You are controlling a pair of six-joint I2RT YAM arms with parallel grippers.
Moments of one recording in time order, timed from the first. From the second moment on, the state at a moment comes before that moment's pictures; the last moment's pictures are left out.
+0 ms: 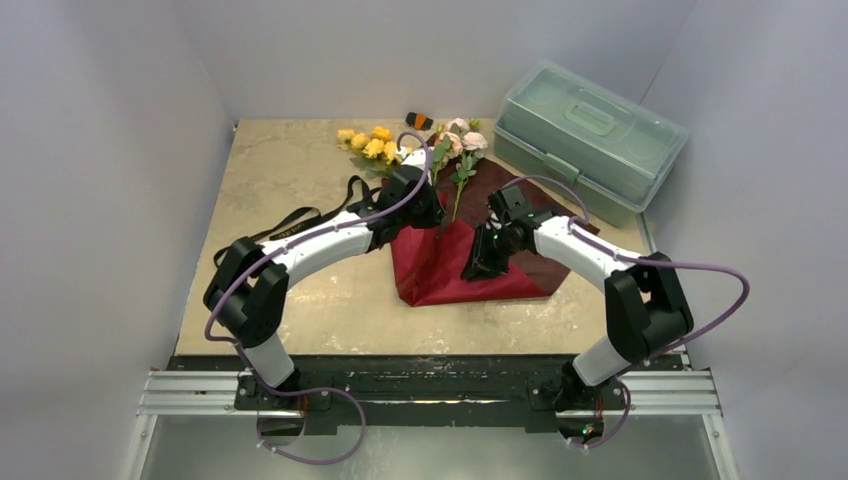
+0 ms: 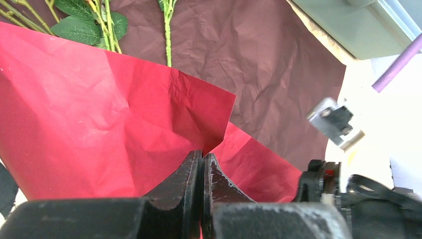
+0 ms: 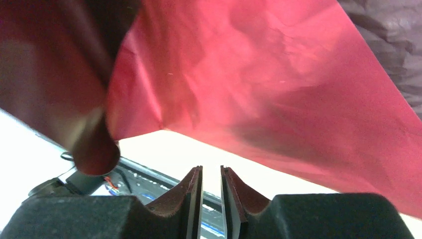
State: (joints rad) left arm -0.71 1.70 1.22 -0.09 -0.08 -0.63; right arm 0.47 1.56 1.04 -0.63 -0.36 0.72
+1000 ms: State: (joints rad) left arm -0.75 1.96 1.31 0.03 -0.01 -0.81; right arm 0.43 1.52 0.95 -0.49 -0.30 0.60
